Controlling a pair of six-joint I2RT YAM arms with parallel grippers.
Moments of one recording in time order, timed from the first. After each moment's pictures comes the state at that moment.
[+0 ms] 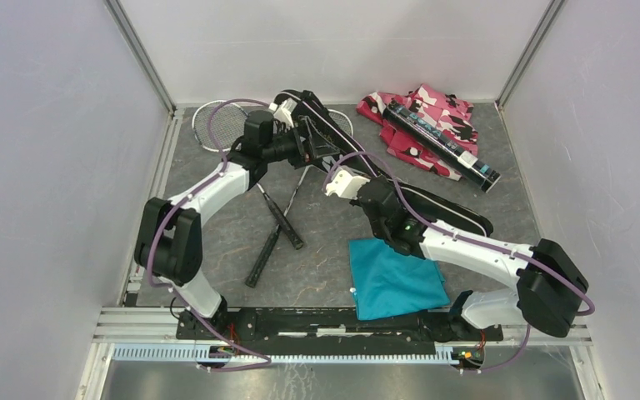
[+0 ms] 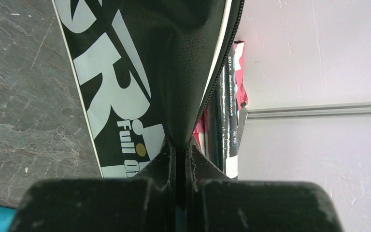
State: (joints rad) left arm -0.38 1.68 1.20 0.09 0.63 -0.76; right arm 0.91 1.33 0.81 0.08 0.74 -0.70
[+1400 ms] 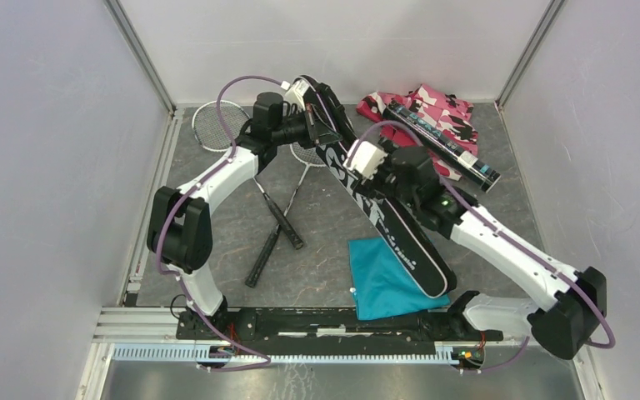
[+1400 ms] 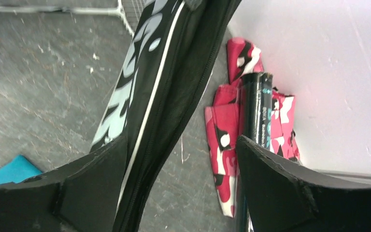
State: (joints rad) left arm -0.41 1.77 1.40 0.05 0.64 -0.67; right arm 0.73 1.21 1.02 -0.26 0.20 -0.61
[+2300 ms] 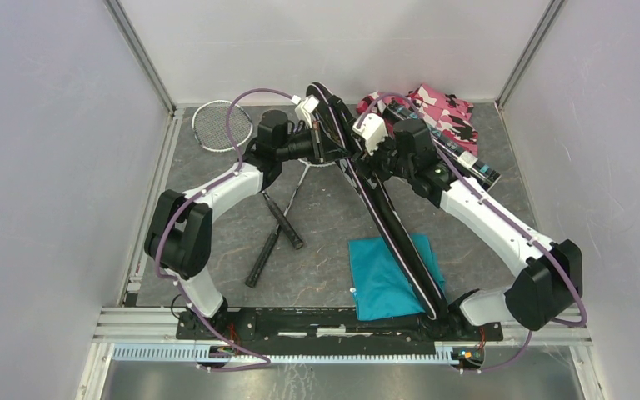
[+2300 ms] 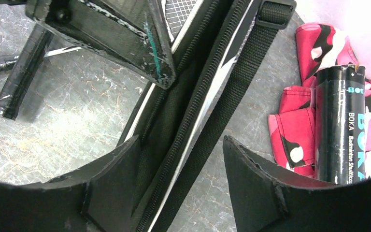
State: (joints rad) left arm -0.46 1.73 1.21 0.32 0.74 -0.67; right arm 0.54 1.39 1.20 -0.34 -0.17 -0.34
